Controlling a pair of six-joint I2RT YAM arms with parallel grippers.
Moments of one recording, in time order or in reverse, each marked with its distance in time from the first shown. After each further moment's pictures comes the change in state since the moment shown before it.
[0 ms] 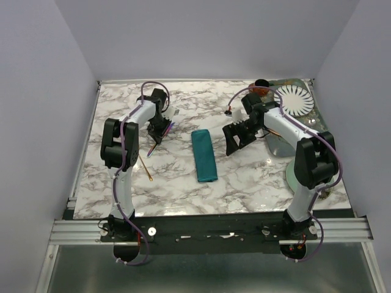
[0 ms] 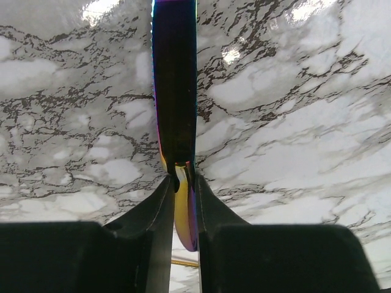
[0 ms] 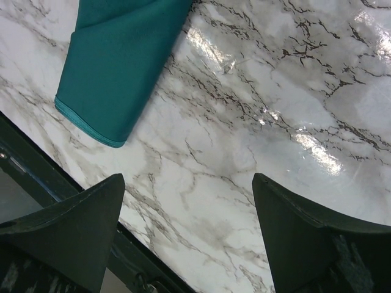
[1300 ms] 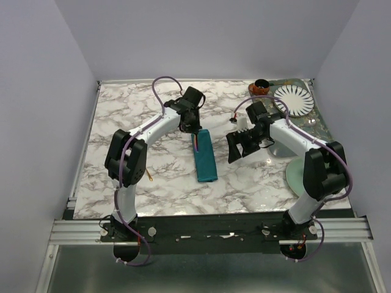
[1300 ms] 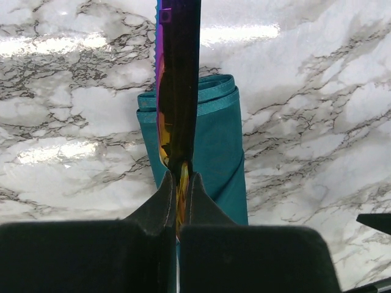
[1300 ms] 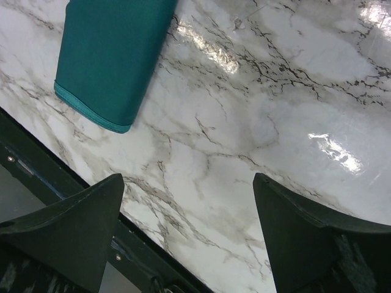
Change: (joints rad) left arm -0.322 -0.190 -0.038 0.262 -0.119 -0.867; right arm 0.000 -0.140 -0.218 0.114 0.000 0.099
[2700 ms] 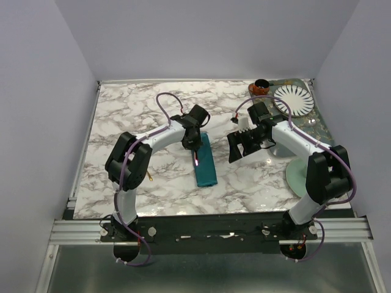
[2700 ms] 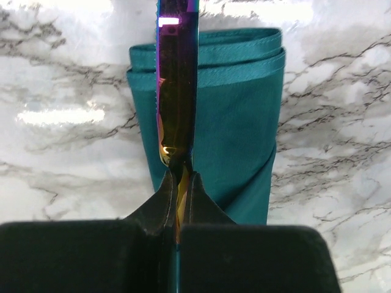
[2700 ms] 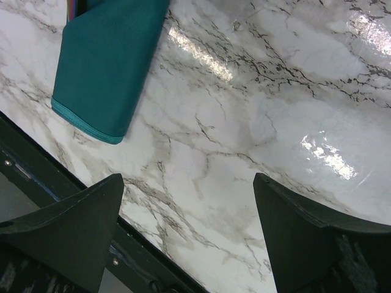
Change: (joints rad) left arm -0.088 -0.014 -0.203 0.056 -0.083 -0.146; right arm 0.000 -0.053 -0.037 0.033 0.016 0.007
